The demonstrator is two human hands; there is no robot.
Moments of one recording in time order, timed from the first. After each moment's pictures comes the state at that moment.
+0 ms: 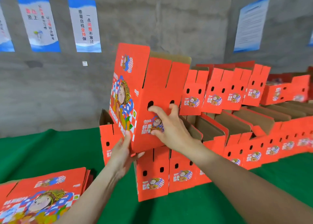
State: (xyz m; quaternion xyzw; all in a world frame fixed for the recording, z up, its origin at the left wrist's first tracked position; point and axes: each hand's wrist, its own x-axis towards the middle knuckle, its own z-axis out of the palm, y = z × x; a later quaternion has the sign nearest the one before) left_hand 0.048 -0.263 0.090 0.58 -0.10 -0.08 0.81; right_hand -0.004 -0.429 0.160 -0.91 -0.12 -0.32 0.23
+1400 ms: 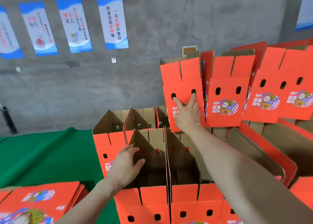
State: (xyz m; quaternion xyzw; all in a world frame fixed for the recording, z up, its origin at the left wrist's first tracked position) left_hand 0.182 -0.335 0.057 0.95 -0.10 0.15 0.23; right_hand 0.295 -0.557 0.119 -0.95 0.05 -0.29 0.14
